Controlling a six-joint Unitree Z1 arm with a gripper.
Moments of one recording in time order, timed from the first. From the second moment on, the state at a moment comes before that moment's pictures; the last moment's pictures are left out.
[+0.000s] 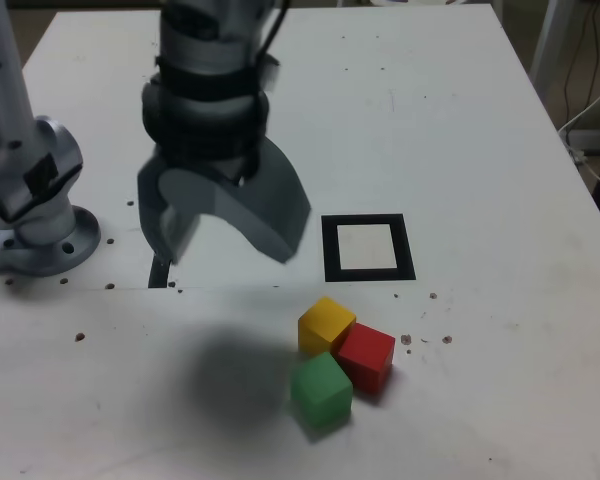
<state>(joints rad) -0.52 1.76 -1.38 1.37 -0.05 -0.25</state>
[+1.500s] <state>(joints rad) -0.53 2.14 -1.73 1.31 0.01 -0.07</state>
